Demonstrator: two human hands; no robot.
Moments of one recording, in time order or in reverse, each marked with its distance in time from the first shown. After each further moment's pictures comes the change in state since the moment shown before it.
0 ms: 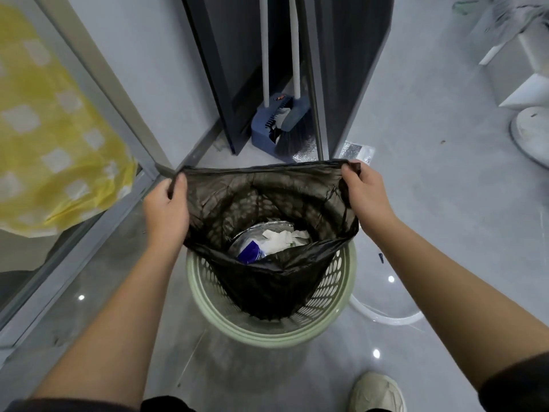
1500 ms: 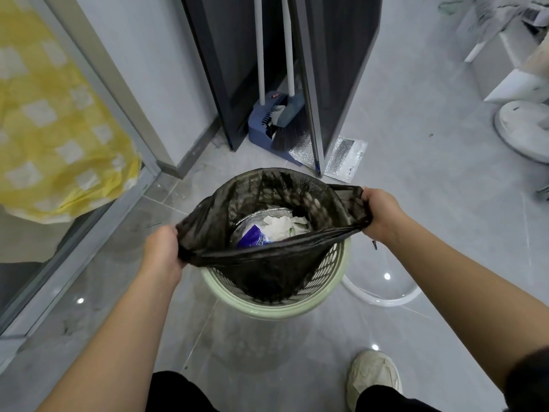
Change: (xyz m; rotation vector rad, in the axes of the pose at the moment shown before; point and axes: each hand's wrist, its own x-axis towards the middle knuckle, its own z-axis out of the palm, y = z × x) left_hand -0.058 -0.004 -0.032 -0.456 -0.011 -0.804; right_hand -0.037 0.012 -0.031 0.442 0.092 0.685
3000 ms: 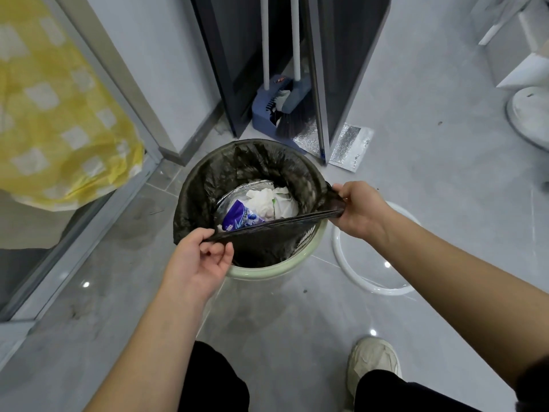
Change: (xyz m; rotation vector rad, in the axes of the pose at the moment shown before) left_hand -0.048 -0.022 0.000 -0.371 -0.236 -0.287; right_hand -0.050 0.010 0.044 0.205 -0.191 0.157
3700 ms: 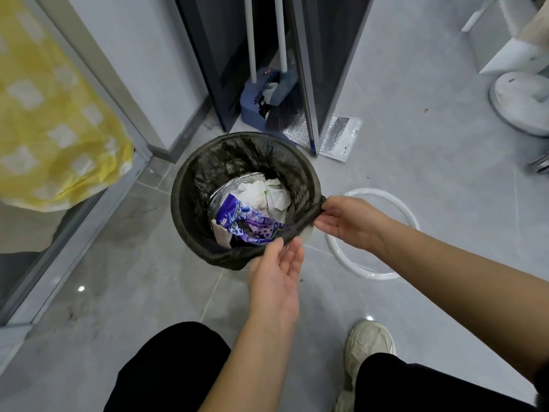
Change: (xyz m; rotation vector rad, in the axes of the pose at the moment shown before) left_hand -0.044 -0.104 0.033 -0.095 -0.126 -0.035; right_hand -0.005 0.022 -0.033 -0.348 -0.040 0.000
